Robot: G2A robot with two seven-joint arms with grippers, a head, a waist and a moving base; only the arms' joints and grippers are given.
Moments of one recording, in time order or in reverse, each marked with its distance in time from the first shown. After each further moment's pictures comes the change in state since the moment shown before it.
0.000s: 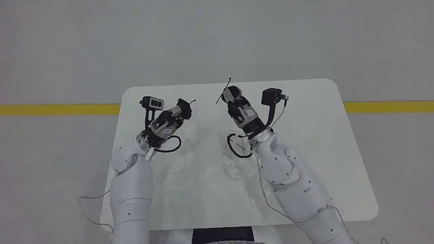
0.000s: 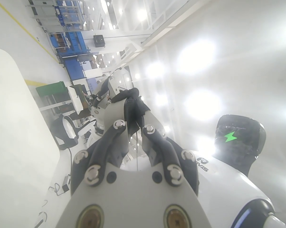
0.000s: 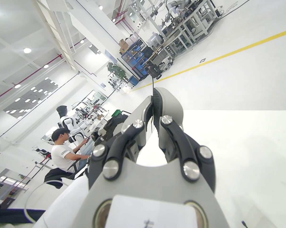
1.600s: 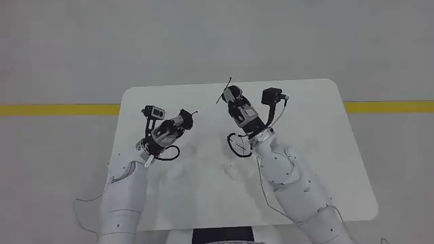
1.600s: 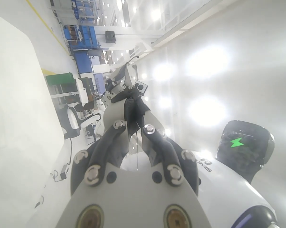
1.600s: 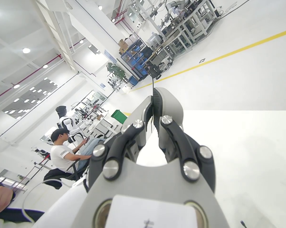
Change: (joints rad) left arm 0.090 0.142 0.142 -0.033 -0.063 0.000 0.106; right arm 0.000 0.000 0.001 0.002 0.002 0.020 0.002
